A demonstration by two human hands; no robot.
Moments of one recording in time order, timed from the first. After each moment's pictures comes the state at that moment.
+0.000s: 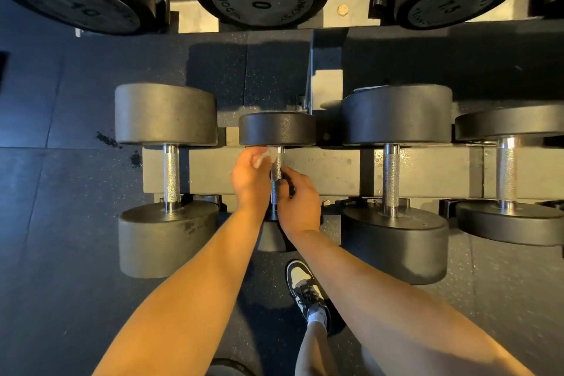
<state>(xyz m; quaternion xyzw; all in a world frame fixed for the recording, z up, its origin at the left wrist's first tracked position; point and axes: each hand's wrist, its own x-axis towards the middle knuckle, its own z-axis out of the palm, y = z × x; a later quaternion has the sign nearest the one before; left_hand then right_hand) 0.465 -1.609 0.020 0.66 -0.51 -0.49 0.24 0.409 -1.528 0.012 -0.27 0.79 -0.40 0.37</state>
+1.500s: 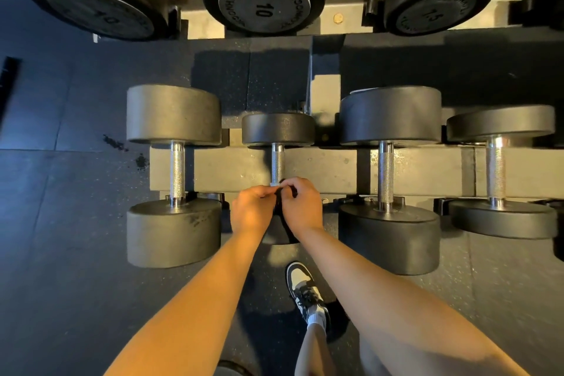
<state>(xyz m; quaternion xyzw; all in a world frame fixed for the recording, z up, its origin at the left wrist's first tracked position) 0.503 -1.562 0.021 0.67 -0.58 -0.46 0.07 0.403 -1.515 0.016 -0.26 0.78 -0.38 0.42</state>
